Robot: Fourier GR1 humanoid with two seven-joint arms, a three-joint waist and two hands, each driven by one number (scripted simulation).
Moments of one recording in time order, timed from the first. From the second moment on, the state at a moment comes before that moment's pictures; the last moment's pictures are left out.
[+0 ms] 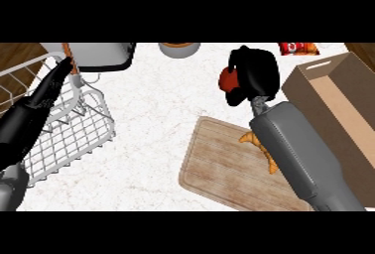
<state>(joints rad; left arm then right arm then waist) -0.21 0.41 0.02 -1.72 -0.03 -0.16 -0.03 -0.77 -0.17 0.30 -1.17 1.09 -0.03 0.55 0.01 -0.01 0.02</state>
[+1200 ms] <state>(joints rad) -0.18 0.38 0.06 -1.75 -0.07 -0.17 -0.02 -0.75 -0.49 -0.12 -1.08 0.98 -0.01 0.63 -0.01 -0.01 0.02</state>
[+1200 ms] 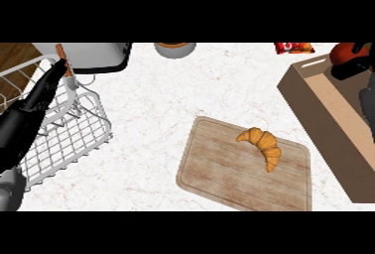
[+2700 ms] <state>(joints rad) -0.17 0.35 0.10 -1.76 -0.09 -0.21 -0.02 -0.70 -0.55 -0.70 -0.92 0.33 0.06 0.10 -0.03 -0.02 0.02</state>
